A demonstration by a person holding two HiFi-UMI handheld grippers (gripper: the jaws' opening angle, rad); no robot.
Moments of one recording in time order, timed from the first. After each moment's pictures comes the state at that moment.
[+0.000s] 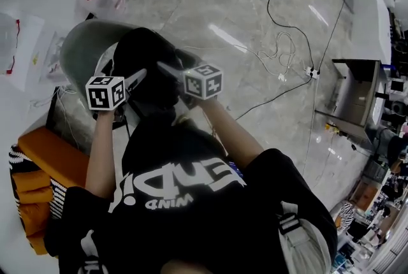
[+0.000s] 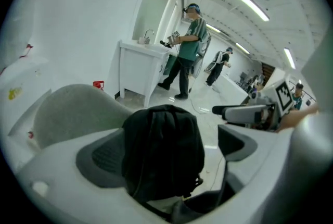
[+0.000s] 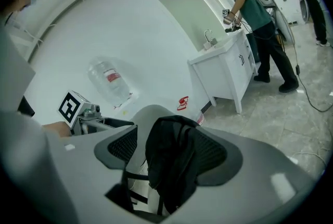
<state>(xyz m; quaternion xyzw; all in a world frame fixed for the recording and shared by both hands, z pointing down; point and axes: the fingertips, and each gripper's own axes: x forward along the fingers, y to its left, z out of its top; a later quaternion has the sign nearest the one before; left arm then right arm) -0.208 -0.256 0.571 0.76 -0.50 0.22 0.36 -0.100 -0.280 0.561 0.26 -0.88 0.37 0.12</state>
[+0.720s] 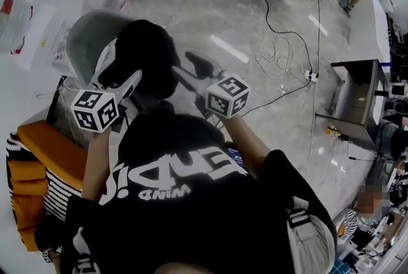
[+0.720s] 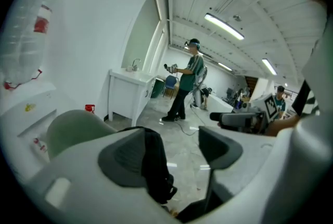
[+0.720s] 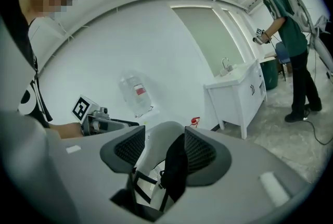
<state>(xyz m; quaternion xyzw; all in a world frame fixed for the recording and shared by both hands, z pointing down) -0.157 -0.144 0.431 0.82 -0.49 0.12 0.27 -0.029 -0.164 0.427 0.23 -0.94 0.26 0.06</state>
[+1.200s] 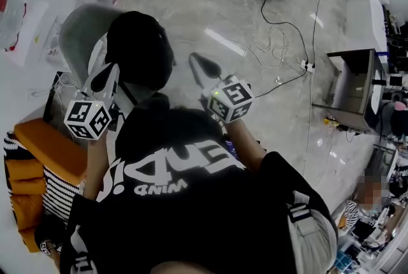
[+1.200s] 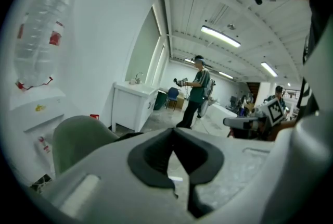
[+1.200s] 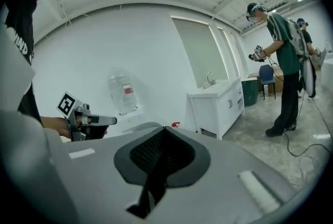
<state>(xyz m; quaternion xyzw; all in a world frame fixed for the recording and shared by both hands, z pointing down) -0.155 -0.105 0.417 0.82 -0.53 0.06 0.21 0.039 -0.139 0.425 0.34 -0.92 0.19 0.07</state>
